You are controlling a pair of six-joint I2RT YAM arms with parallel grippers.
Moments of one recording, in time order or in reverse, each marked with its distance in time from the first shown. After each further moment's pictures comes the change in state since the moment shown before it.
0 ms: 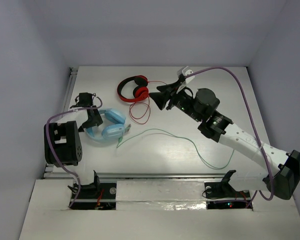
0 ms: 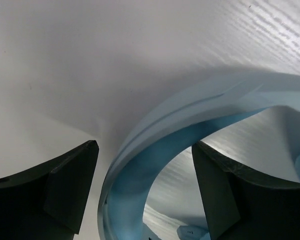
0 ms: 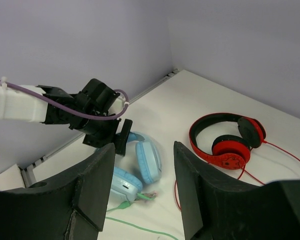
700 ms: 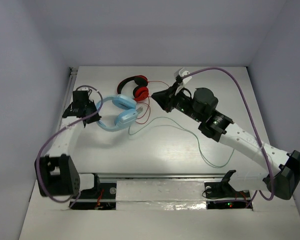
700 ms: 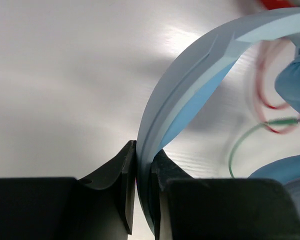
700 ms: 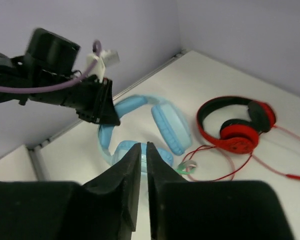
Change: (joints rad) left arm -0.042 -0.323 -0.017 -0.050 0.239 0.041; right arm 0.000 -0.001 0.011 -0.081 -0.063 0.004
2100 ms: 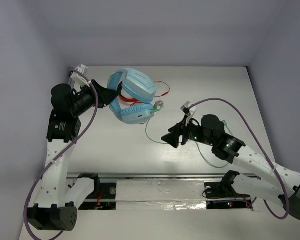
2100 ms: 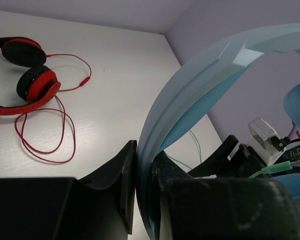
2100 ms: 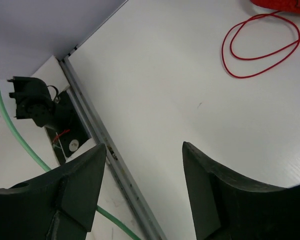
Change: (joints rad) left arm -0.084 -0.391 0.167 0.228 0.673 -0.281; right arm 0.000 -0.314 -0.422 -0.208 -0.184 0.151
